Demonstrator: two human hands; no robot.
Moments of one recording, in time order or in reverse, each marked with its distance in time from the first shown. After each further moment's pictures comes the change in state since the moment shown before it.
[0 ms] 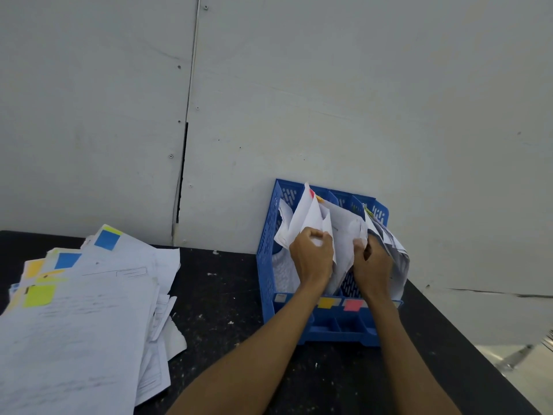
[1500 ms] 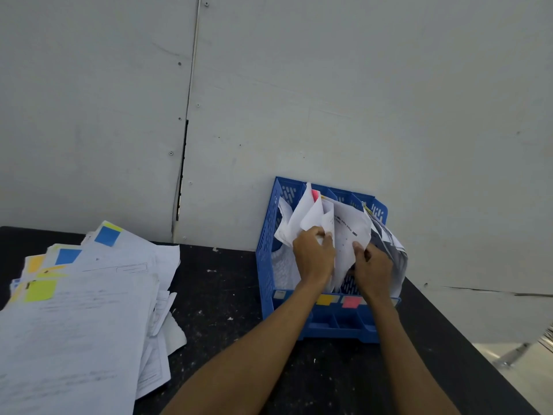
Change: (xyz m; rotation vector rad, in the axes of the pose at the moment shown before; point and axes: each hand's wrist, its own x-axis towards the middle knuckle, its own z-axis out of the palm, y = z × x) left_hand -0.002 -0.003 0.002 0.098 -0.085 0.082; right_hand -0.002 0.019 -0.001 -0.040 -0.034 -0.001
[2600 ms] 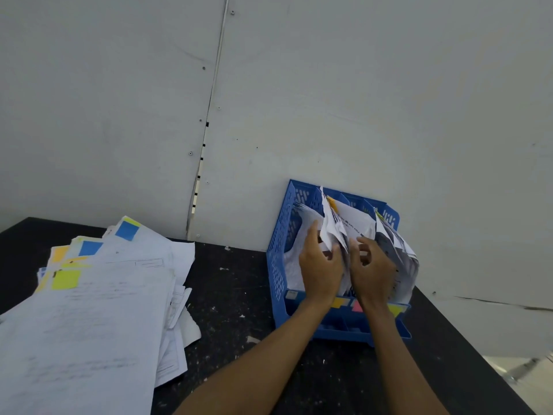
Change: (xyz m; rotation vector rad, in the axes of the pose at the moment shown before) left_hand -0.024 -0.003 -0.025 -0.174 0.085 0.093; right_hand -0.017 -0.033 0.016 -0.005 0.170 -0.180
